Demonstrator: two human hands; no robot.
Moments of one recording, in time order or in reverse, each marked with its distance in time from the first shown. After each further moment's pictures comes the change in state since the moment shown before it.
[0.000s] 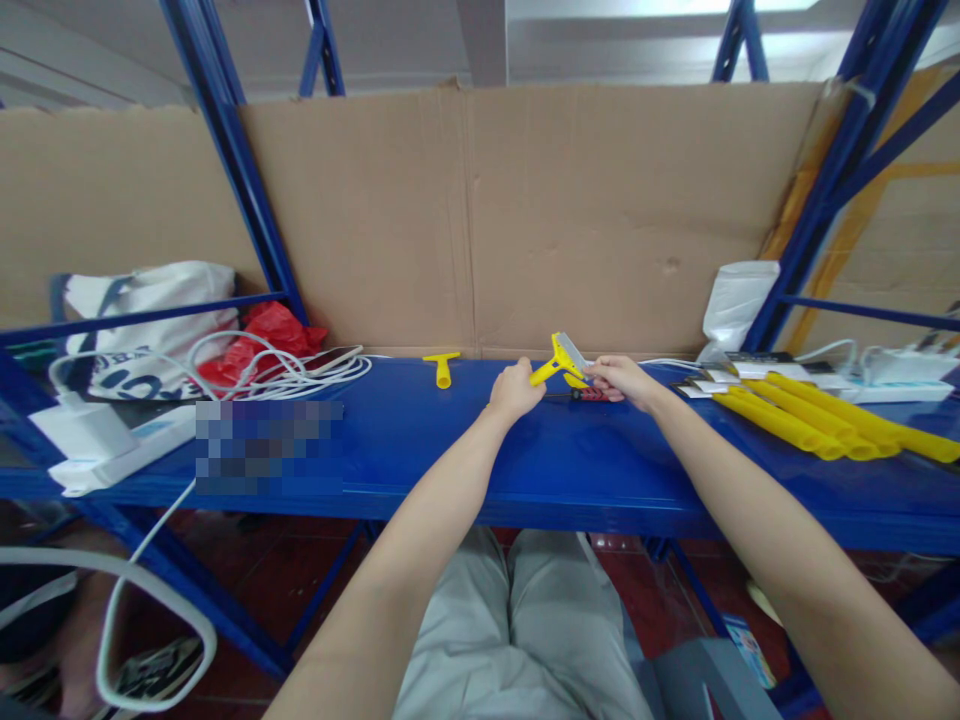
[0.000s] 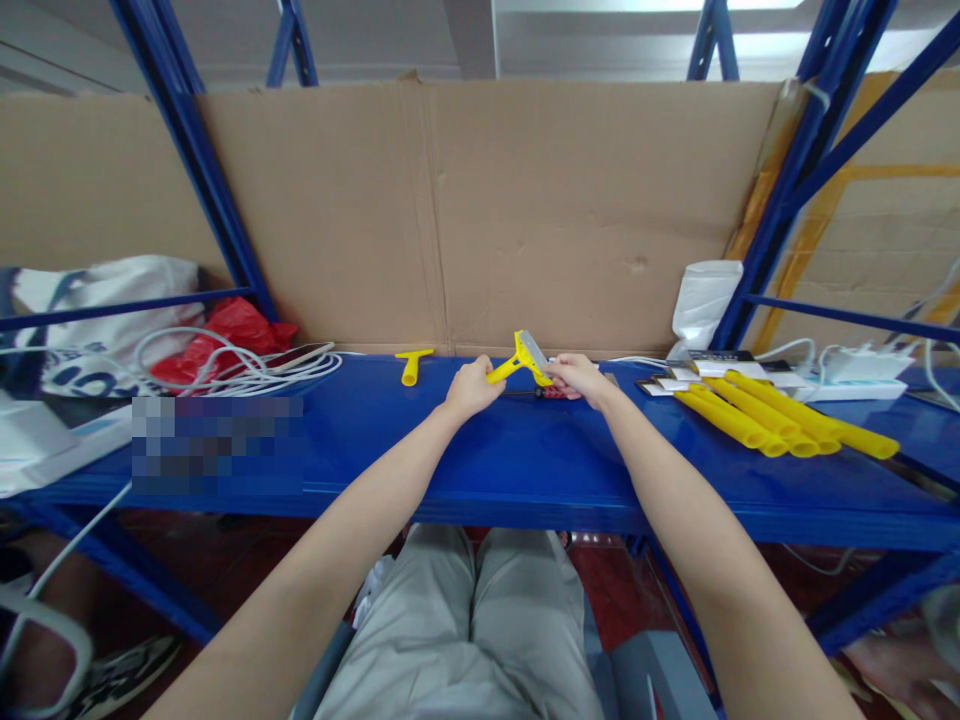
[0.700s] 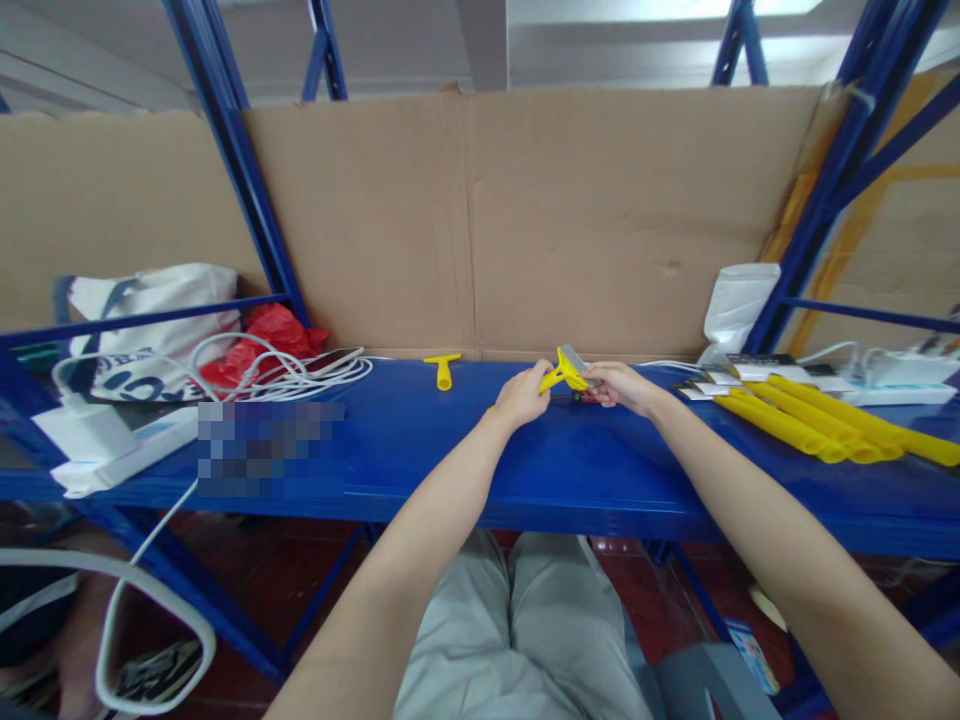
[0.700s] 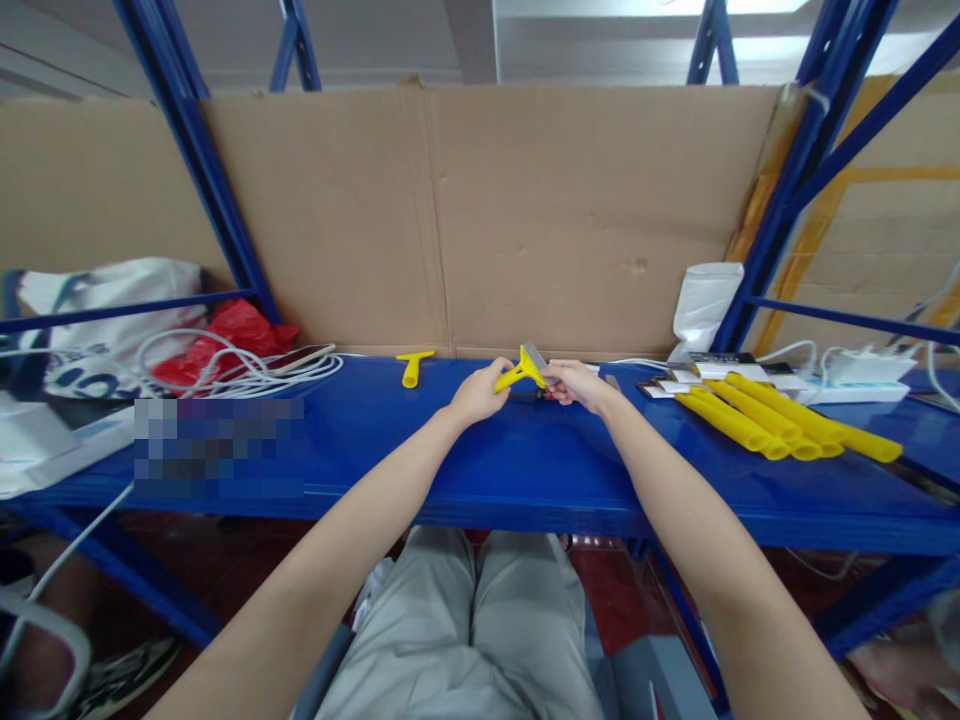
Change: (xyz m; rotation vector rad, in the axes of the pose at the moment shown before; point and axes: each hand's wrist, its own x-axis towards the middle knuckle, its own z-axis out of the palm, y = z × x) left_hand -0.002 -0.002 0.007 -0.047 -0.043 0.295; right_hand 0.002 0.003 0.002 0.136 -0.136 0.064
